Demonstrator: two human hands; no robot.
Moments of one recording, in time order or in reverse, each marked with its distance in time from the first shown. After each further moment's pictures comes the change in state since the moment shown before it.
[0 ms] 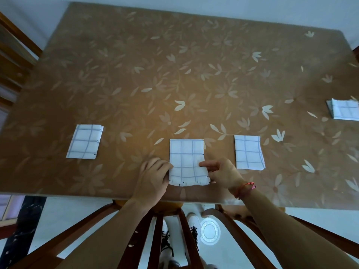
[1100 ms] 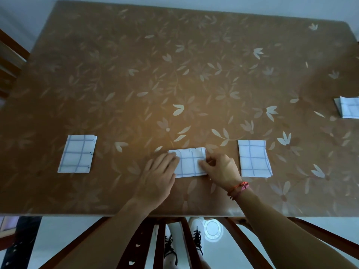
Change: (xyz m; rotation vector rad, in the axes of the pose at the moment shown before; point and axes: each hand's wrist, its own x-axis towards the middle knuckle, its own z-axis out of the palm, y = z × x) left_hand 0.038 -0.008 0.003 0.219 -0.087 0.137; right_hand 0.036 -0.016 0.006 -0.373 0.314 -0.148
